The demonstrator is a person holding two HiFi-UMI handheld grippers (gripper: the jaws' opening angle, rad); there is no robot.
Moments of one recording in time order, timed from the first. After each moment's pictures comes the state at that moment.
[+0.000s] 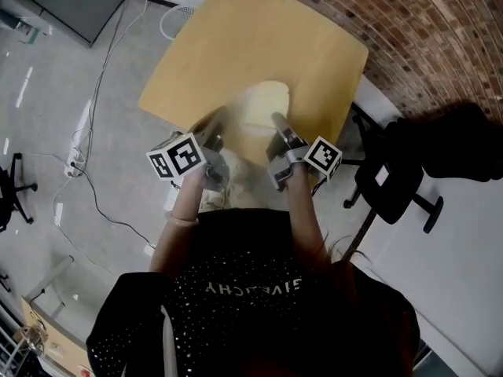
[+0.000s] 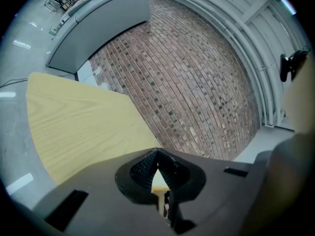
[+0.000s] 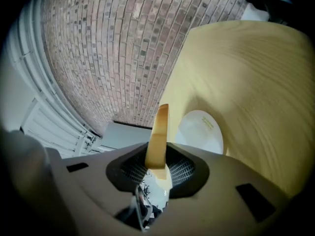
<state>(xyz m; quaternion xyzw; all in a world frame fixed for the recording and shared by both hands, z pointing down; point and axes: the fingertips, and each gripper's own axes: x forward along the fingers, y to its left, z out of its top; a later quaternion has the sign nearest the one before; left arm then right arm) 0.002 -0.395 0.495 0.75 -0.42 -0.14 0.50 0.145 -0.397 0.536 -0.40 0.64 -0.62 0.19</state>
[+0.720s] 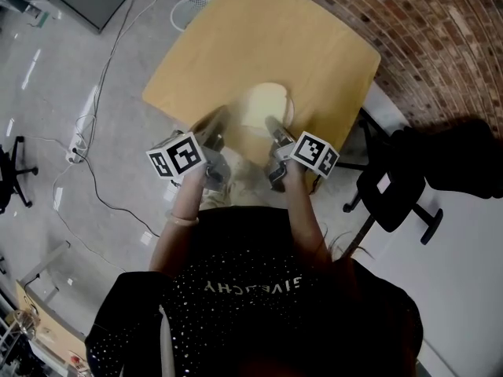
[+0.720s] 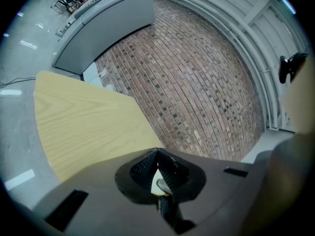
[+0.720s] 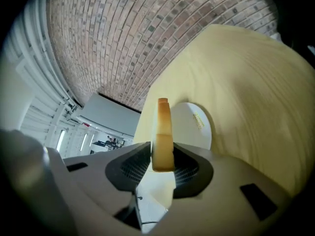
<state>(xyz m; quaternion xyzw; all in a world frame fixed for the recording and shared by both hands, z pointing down) -0.007 -0.398 0.508 0.73 -0.43 -0.15 0.51 0.125 -0.397 0.579 -0.44 0.68 -0.59 0.00</state>
